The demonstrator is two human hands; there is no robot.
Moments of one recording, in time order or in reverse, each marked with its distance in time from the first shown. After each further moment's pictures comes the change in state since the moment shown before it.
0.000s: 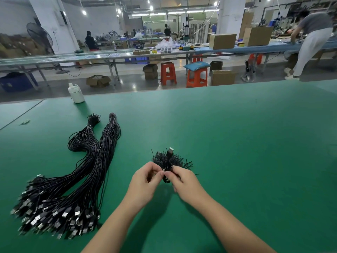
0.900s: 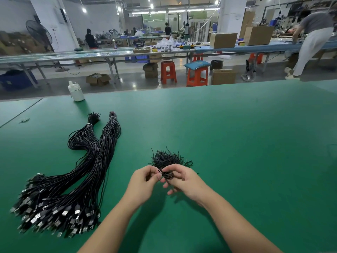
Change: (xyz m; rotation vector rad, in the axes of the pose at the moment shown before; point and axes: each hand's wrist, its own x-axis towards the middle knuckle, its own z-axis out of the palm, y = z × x) left_hand 0.005 -0.010 -0.003 0.064 -0.029 -0.107; right_hand 0.002 0.008 -0.003 0.589 -0.226 0.188
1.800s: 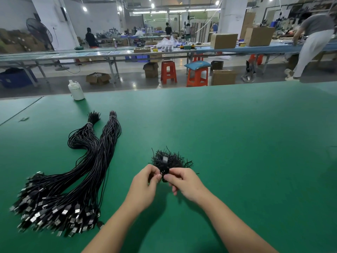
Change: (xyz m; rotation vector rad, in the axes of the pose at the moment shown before) left_hand -0.005 -0.017 0.006 0.146 0.077 0.161; right_hand 0.007 0.002 0.005 -0.285 0.097 -0.044
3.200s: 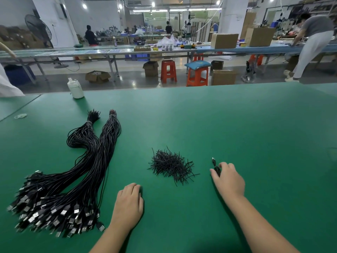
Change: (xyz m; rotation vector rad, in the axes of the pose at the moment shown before) left_hand -0.029 -0.111 0.011 0.716 -0.001 0.074; right_hand 0.002 0.080 -0.101 -1.035 0.644 0.355
